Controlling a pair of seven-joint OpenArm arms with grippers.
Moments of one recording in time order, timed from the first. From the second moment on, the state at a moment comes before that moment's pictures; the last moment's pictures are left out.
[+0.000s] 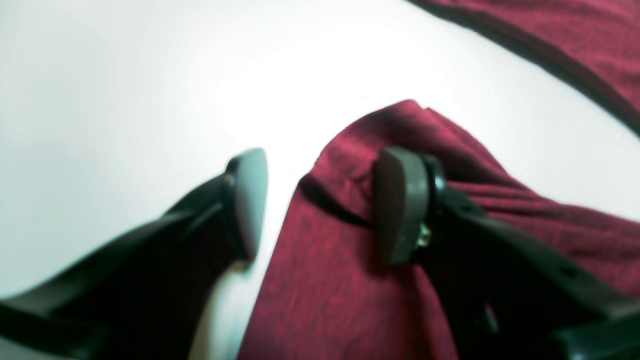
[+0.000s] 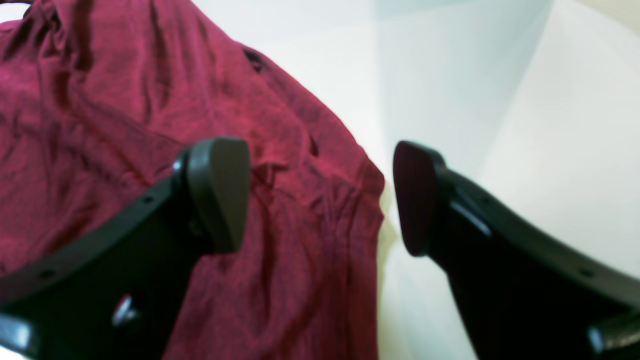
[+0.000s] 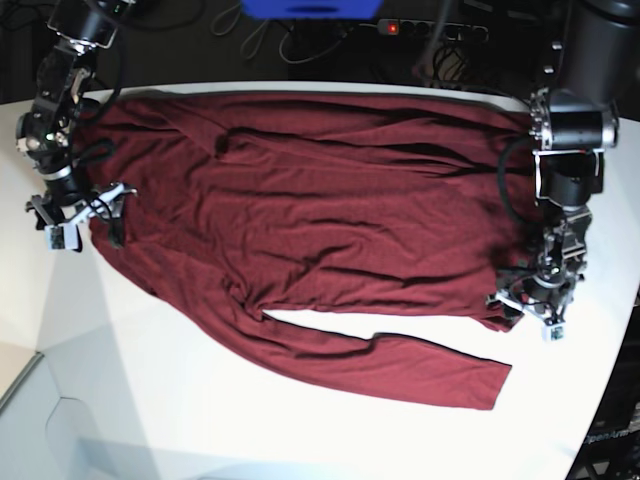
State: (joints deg) left arm -34.1 -19.2 0.8 23.1 -15.0 -10.3 4.8; right arm -6.1 9.7 29.9 84.3 1.4 33.7 -16.3
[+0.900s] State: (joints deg) left arm -33.6 -20.0 2.9 23.3 -21.5 -10.7 4.2; right arm 5.0 10.8 15.7 77.3 1.1 34.5 -16.2
